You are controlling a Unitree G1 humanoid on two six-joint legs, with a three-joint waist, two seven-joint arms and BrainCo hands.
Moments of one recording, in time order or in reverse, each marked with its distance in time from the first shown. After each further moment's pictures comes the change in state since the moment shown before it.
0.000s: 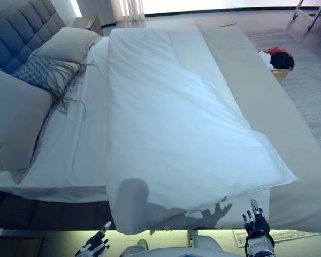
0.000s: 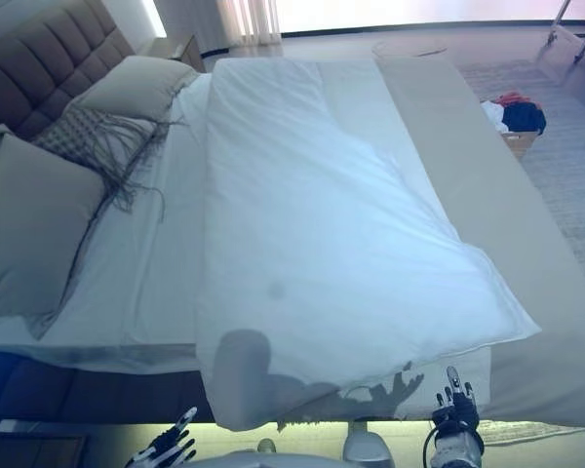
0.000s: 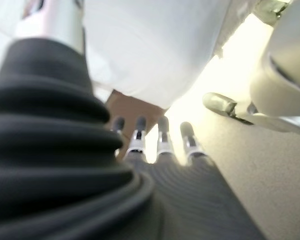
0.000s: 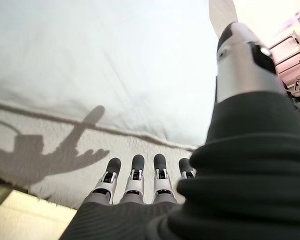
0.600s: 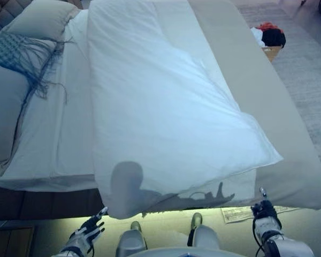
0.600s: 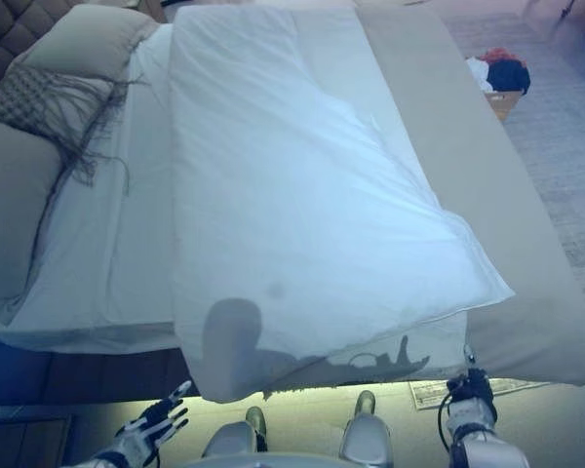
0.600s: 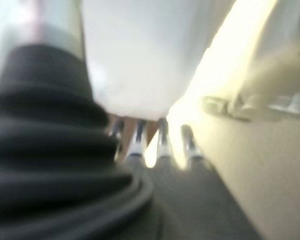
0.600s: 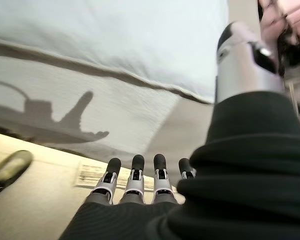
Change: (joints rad) left arm -0.117 0.075 -0.044 -0.032 -0.006 0.034 -0.023; right arm -0.236 -0.149 -0.005 0.040 0.081 0.143 -0.227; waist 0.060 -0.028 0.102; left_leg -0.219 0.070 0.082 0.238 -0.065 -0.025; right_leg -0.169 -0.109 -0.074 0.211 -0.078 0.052
